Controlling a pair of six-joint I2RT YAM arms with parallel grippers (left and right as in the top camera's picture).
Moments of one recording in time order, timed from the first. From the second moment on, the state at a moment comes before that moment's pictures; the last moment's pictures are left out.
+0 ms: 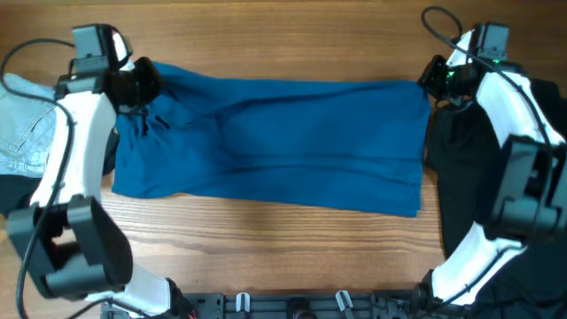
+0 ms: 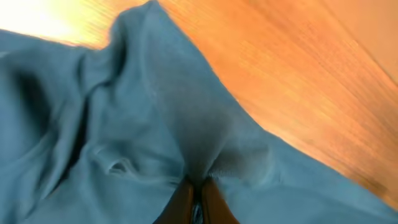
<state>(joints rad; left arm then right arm) 0.17 1.73 1.41 -0.70 0.25 -0.44 -0.20 1.98 1.49 -0.60 -0.34 0.33</state>
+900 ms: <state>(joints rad) 0.56 1.71 1.41 -1.29 0.42 -0.28 -0.20 1.91 1.49 -1.29 -0.24 0.21</state>
